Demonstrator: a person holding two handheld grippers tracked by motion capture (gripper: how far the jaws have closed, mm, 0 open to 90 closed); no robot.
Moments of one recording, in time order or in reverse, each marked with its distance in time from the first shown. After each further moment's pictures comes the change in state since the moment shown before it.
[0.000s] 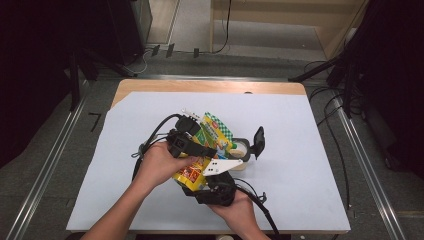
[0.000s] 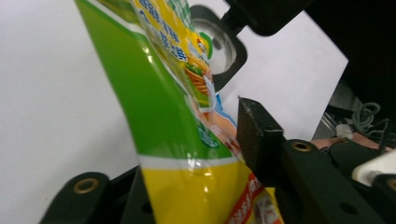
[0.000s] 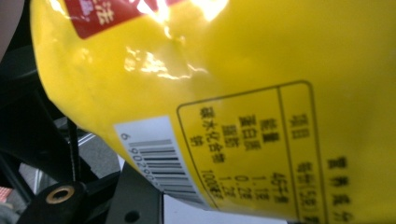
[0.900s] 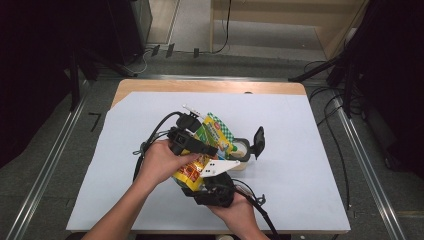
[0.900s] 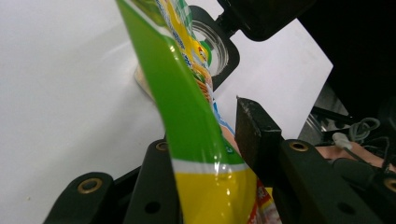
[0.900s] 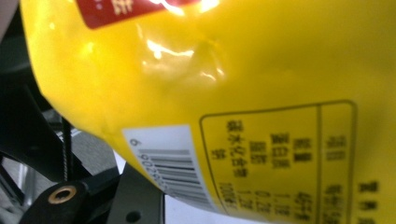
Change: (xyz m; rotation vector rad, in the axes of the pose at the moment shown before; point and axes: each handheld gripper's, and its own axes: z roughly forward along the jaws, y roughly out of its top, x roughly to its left) left arm 0.003 0.009 -0.001 0.018 -0.058 -0.050; right arm 0.009 0.006 -0.003 0.027 -0.047 -0.025
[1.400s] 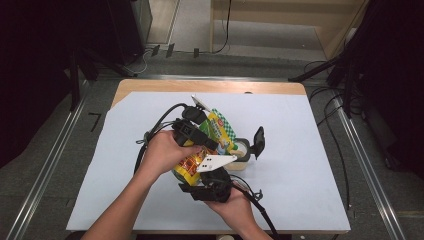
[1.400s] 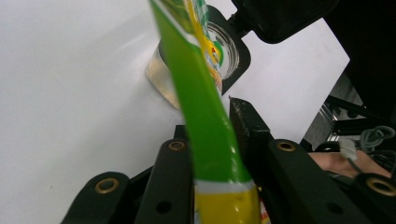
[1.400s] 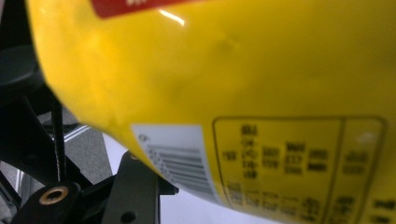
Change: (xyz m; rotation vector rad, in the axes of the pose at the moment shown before) left arm -0.005 0.023 -0.001 0.091 0.058 -0.015; right arm -0.002 0.012 0.004 -0.007 -0.007 -0.014
